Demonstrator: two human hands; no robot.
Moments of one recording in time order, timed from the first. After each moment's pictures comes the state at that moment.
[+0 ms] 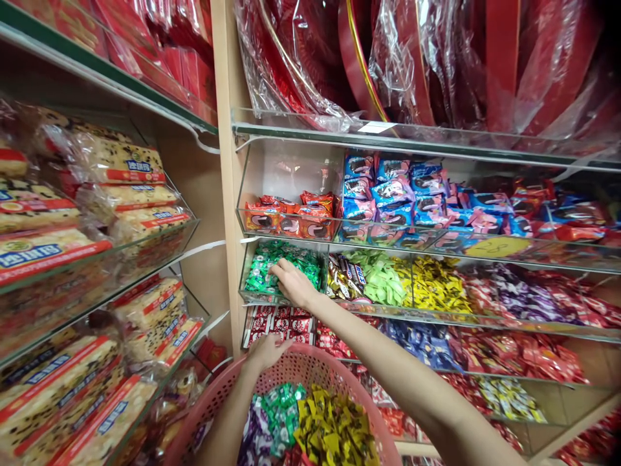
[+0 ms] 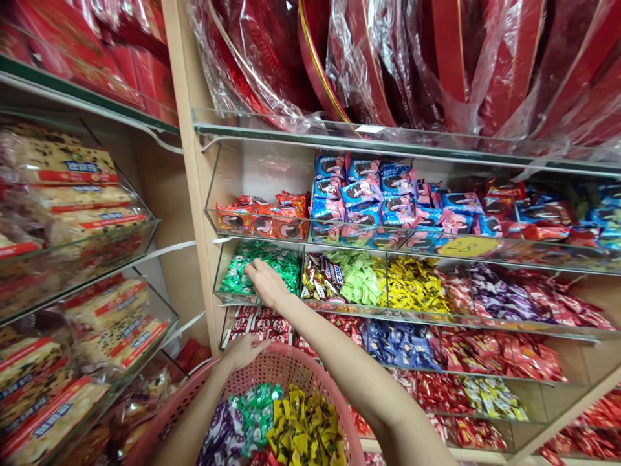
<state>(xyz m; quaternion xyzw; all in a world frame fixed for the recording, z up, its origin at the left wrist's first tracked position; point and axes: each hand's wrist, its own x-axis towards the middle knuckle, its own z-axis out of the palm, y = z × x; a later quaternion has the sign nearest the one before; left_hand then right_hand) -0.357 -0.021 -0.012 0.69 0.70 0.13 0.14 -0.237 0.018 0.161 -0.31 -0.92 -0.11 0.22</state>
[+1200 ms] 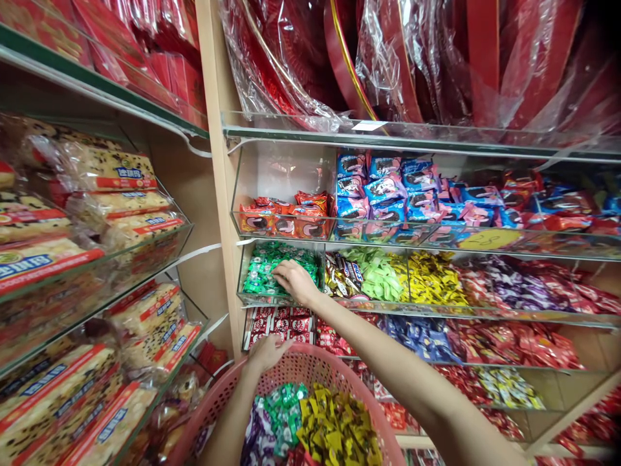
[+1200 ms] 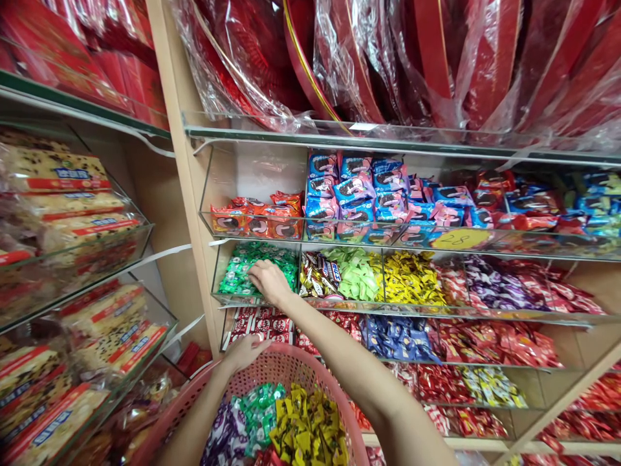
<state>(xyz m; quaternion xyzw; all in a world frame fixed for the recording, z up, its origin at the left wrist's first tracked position) -0.359 -0.019 -0.015 0.71 0.69 0.12 0.12 -0.231 0.040 0.148 -0.26 -0.90 -0.04 0.36</state>
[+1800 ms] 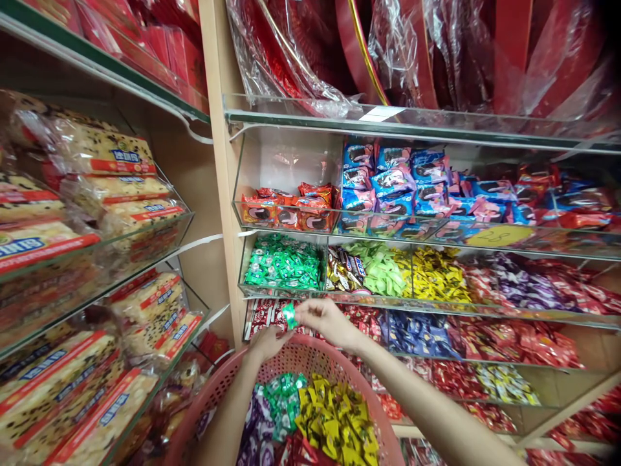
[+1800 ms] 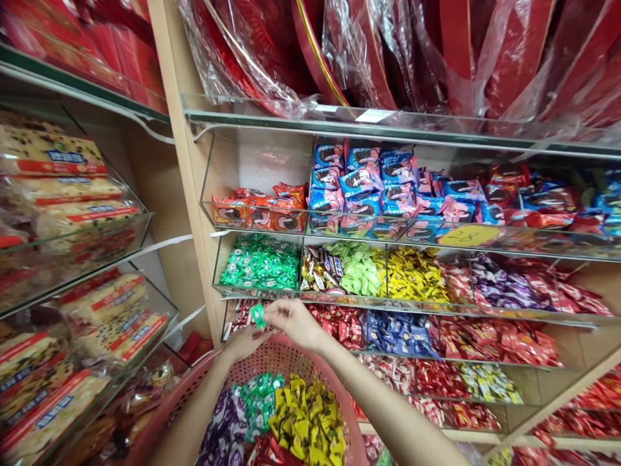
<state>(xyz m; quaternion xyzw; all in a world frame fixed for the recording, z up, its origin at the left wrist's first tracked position) -0.356 -0.021 -0.009 0.70 0.69 0.13 0.15 -0.174 -0.044 0.112 -0.29 -0.72 0.51 0.37</state>
